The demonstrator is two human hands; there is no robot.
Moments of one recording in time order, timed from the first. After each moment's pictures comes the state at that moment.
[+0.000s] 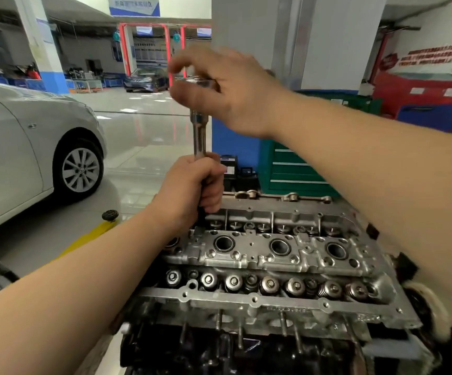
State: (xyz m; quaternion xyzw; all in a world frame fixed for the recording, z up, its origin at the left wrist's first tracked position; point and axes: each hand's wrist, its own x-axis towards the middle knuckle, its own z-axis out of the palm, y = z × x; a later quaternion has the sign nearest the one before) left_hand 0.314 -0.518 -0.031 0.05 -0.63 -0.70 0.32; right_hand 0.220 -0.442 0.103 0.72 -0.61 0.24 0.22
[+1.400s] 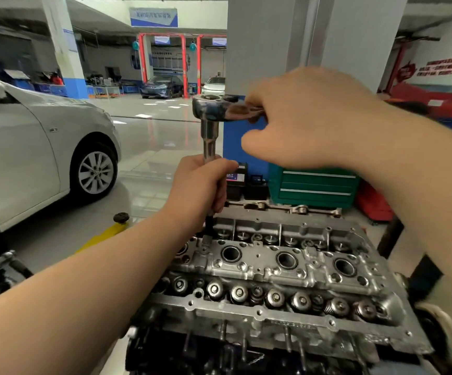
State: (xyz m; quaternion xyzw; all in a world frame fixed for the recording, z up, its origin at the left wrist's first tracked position) left_hand 0.309 -0.510 -0.016 0.15 -0.63 -0.63 0.43; right_hand 0.215 -0.382 0.109 0.60 -0.72 0.09 0.34
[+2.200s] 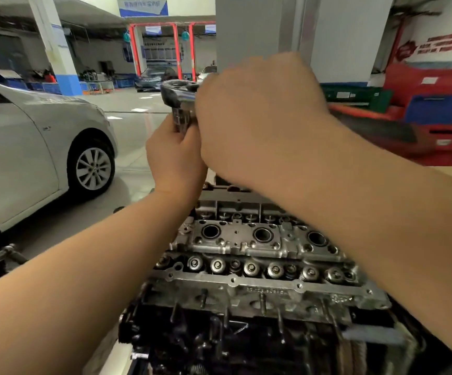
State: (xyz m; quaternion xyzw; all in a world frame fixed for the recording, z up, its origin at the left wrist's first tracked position) left_hand 0.292 -0.492 0.004 0.28 -0.66 -0.34 0.61; right_hand 0.251 -0.377 0.093 0.56 -0.71 0.05 0.43
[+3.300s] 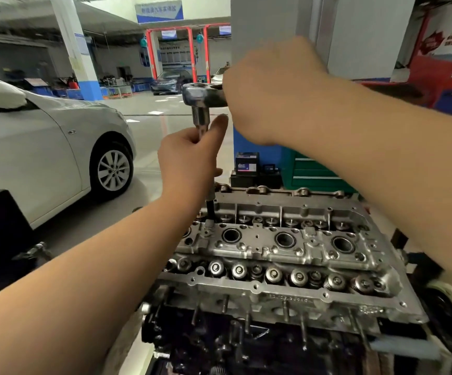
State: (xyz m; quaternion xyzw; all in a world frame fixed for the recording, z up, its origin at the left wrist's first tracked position) left_hand 0.308 -0.501 0.001 0.25 -0.64 -0.42 0.59; right_hand 0.222 -0.409 0.103 0.54 -0.70 -0.03 0.47
